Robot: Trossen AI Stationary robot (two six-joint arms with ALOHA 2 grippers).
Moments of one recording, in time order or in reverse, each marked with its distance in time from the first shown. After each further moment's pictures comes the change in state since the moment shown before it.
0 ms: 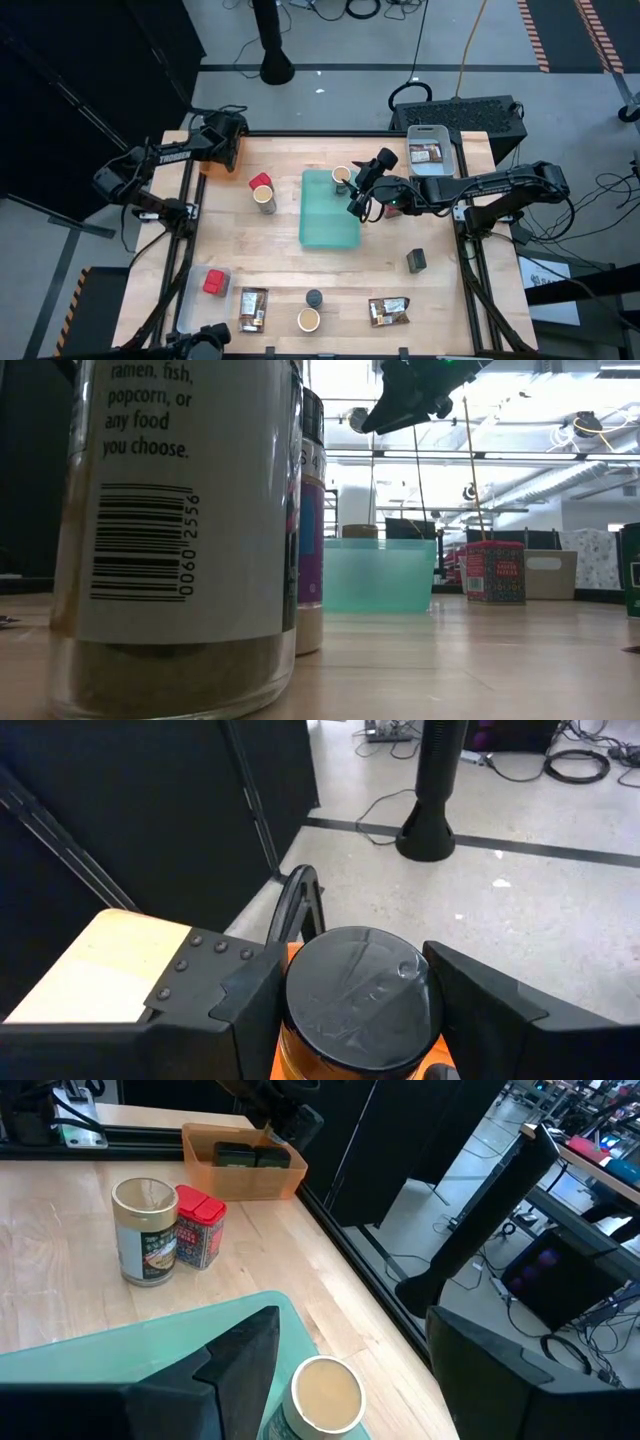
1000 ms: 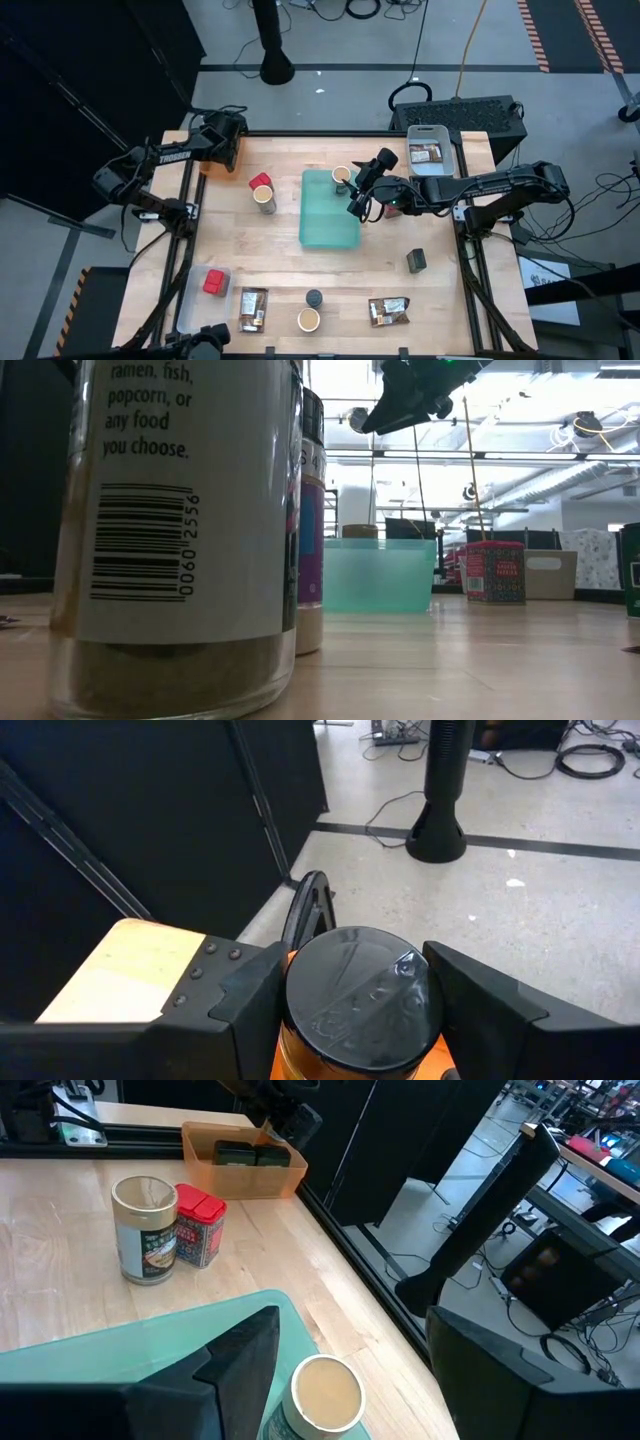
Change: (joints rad) left arm -0.001 0.000 0.000 -0.003 -0.027 0.034; right arm 0.000 0.000 0.000 -0.003 0.000 0.000
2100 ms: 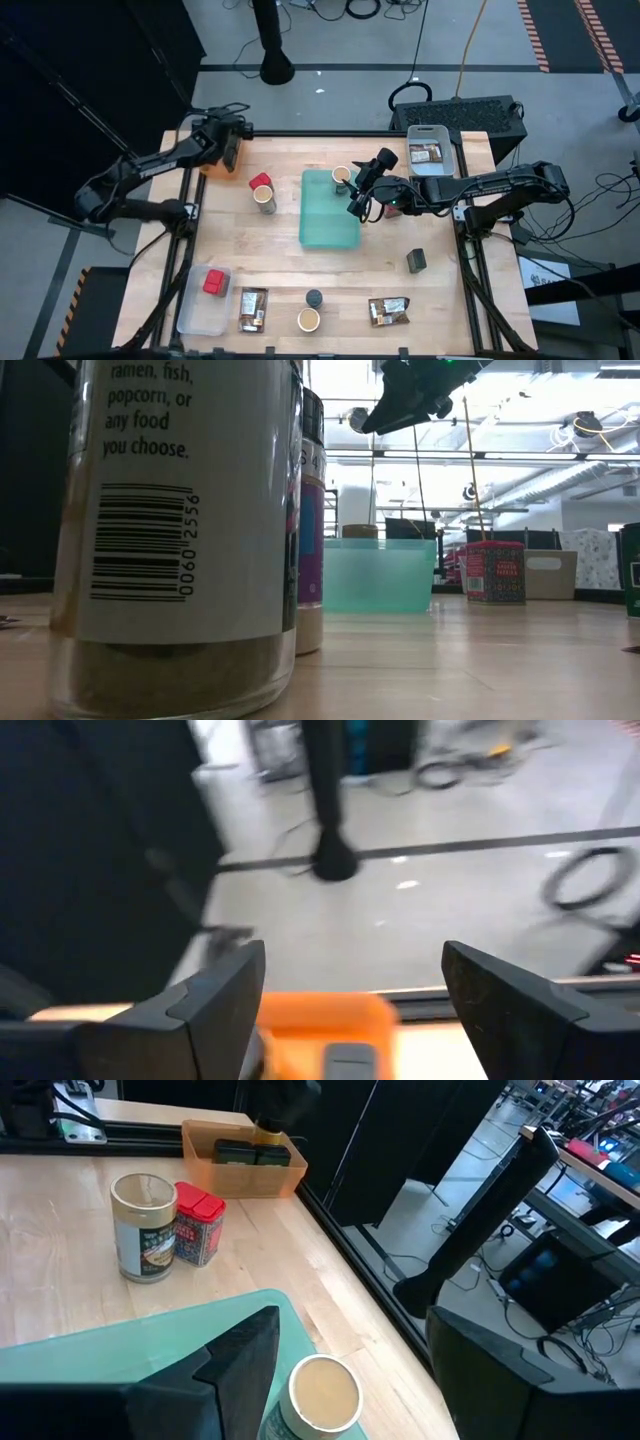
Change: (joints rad) left arm -0.103 -0.220 0.001 -0.008 0.176 0.235; right arm 0.000 0.000 0.000 0.001 0.001 -0.014
